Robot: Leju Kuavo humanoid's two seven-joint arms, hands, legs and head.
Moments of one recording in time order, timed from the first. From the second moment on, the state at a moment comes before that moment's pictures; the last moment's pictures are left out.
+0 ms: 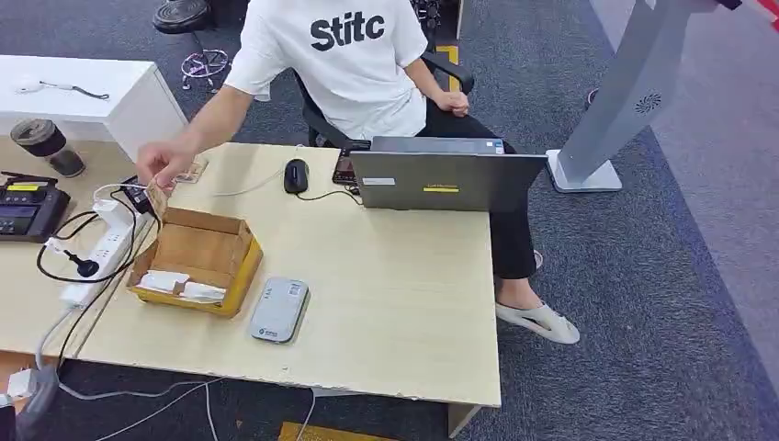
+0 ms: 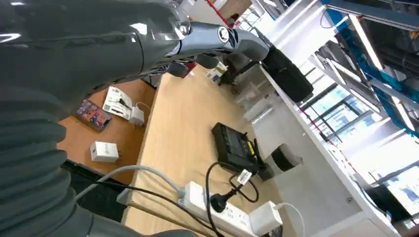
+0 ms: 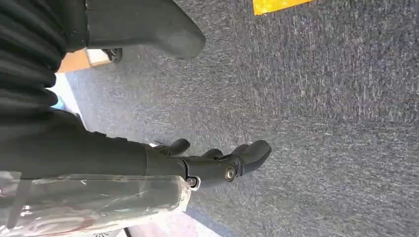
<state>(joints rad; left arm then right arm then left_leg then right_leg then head) 0.17 -0.28 0.85 -1.82 -0.57 0.16 -0.56 -0.05 0.22 -0.80 -0.22 1.08 -0.41 0.10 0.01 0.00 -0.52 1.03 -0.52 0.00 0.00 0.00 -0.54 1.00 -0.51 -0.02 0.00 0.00</state>
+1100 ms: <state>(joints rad) -0.11 0.19 0.45 -1.42 -0.67 0.31 -0.15 -0.06 0.21 -0.80 -0.22 1.21 -0.35 0.11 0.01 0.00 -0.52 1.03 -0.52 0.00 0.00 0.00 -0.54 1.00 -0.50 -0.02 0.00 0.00</state>
